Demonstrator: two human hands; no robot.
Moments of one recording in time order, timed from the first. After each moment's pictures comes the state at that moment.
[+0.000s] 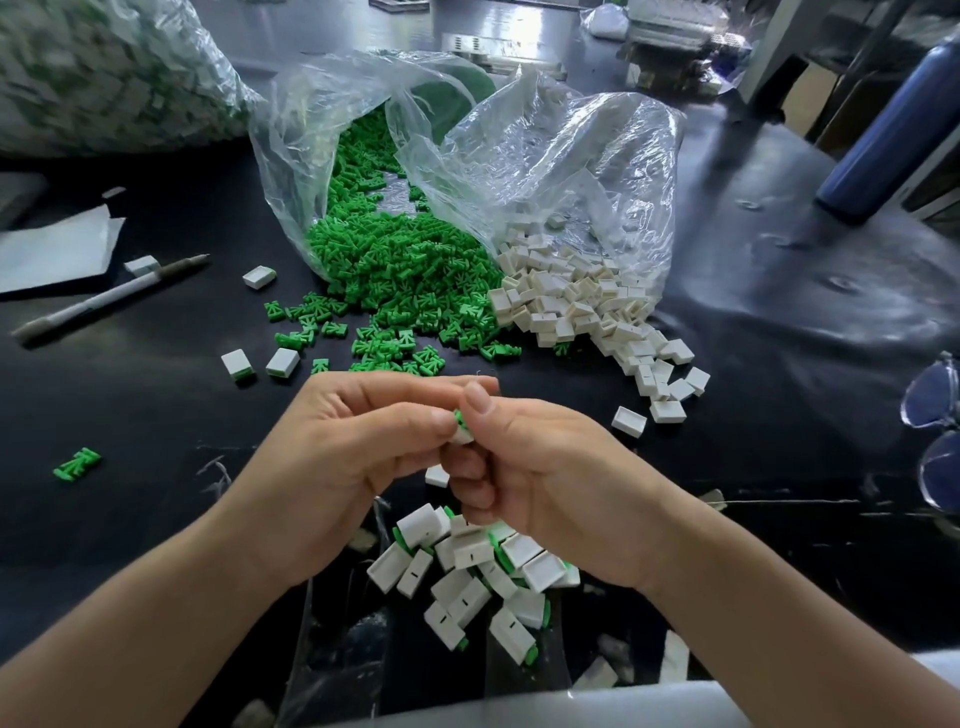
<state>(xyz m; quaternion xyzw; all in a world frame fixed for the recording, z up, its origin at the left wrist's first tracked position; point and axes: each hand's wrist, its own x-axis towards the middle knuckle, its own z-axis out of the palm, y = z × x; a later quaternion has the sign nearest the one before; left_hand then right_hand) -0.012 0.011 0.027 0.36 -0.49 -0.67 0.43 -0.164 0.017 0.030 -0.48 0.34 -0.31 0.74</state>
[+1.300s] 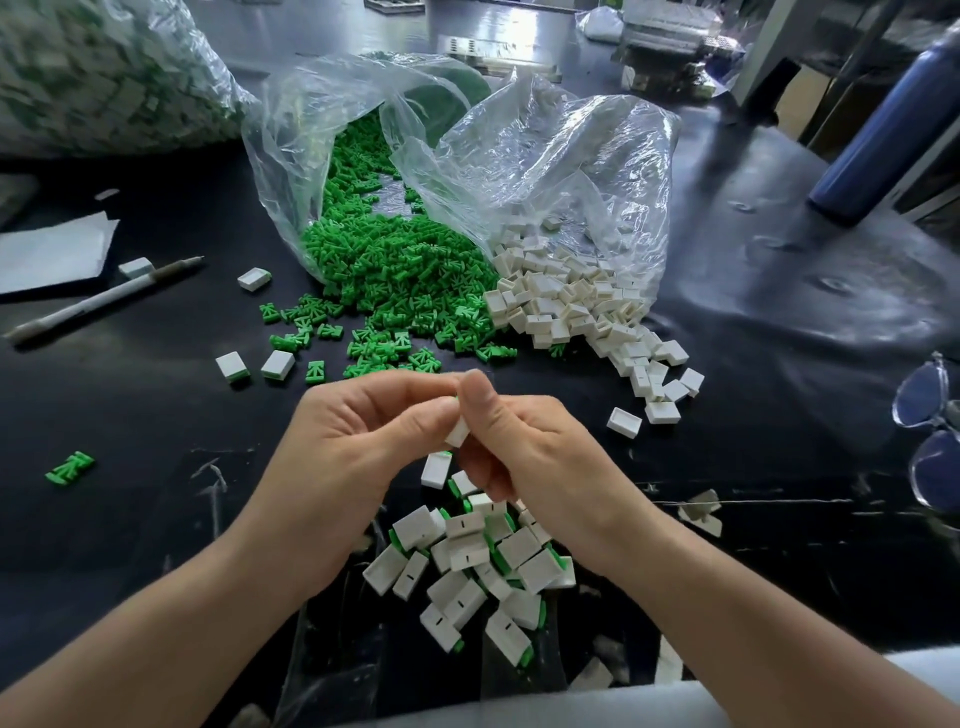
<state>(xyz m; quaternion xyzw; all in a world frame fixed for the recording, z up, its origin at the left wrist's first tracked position) -0.022 0.014 0.024 0.36 -0.53 -0.60 0.48 -0.165 0.013 0.020 -0.65 0.46 -0.34 0.50</state>
